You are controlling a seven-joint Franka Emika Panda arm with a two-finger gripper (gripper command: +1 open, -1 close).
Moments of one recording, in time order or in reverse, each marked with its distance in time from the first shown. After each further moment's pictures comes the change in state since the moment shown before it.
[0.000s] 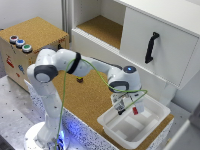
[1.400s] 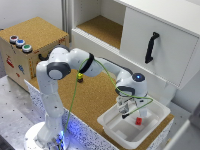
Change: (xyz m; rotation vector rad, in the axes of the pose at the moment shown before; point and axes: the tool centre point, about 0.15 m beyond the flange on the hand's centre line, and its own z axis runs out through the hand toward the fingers) arm -0.013 -0.094 -0.035 0.277 -0.040 -0.192
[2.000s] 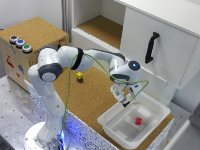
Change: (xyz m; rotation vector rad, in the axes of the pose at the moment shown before) arm -0.054 -0.171 -0.012 0.179 -0.083 -0.404
